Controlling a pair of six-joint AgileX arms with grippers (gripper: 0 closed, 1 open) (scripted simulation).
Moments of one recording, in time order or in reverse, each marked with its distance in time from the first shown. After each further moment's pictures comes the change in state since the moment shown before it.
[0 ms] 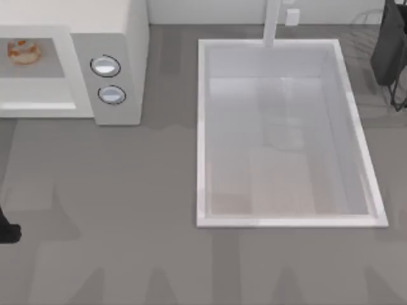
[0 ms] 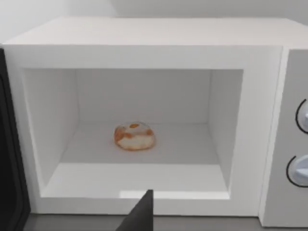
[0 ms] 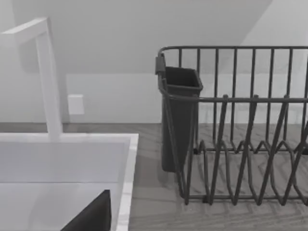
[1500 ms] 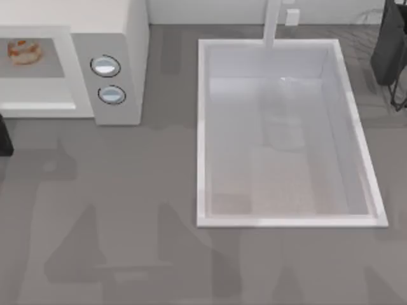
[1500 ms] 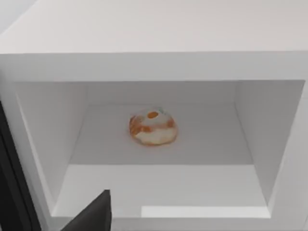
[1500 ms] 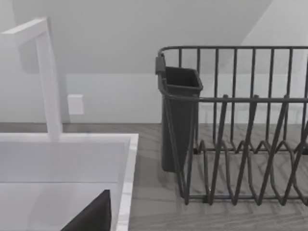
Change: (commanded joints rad) left arm 0.117 0.886 0.333 0.354 0.110 0.053; right arm 0.000 0.000 0.000 0.000 0.000 0.000
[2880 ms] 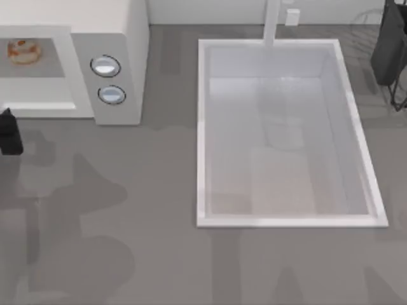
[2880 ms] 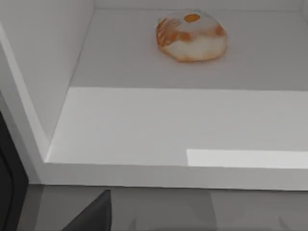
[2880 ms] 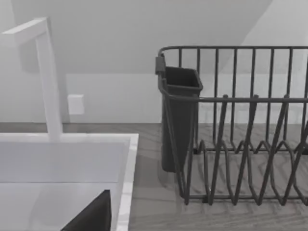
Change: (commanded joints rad) left arm 0.106 0.784 0.129 0.492 0.100 0.039; right arm 0.000 0.000 0.000 0.000 0.000 0.000
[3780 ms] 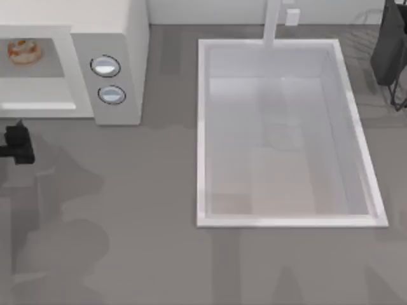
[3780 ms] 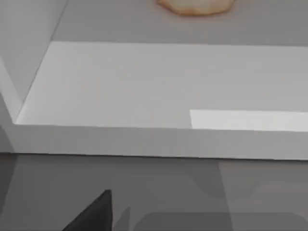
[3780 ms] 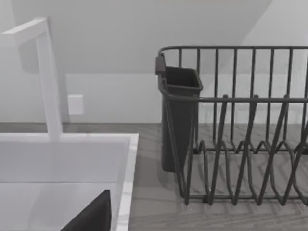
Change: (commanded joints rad) left arm -0.010 0.226 0.028 0.172 -0.007 -0.004; right arm 0.000 0.000 0.000 0.000 0.000 0.000
